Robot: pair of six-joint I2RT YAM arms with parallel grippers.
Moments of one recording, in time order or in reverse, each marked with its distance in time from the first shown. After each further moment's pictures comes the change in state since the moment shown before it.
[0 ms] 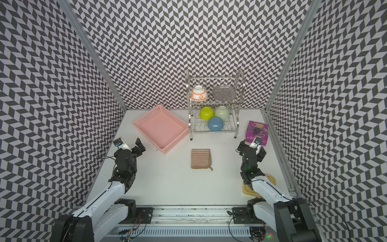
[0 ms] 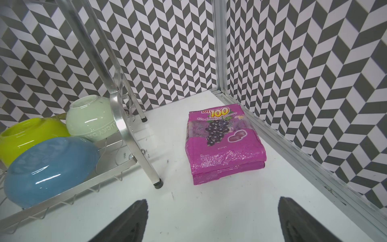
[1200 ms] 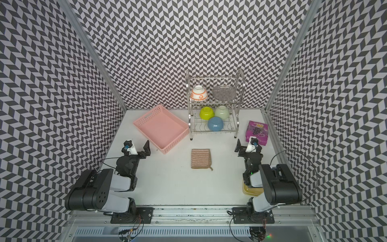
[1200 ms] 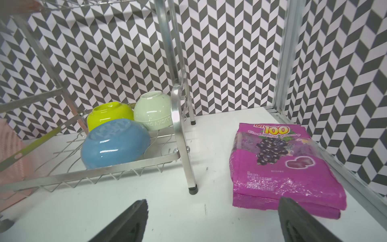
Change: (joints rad) left arm 0.119 0.540 -0.135 0.846 0.521 0.256; right arm -0.151 0.423 -0.098 0.716 -0.508 -0.178
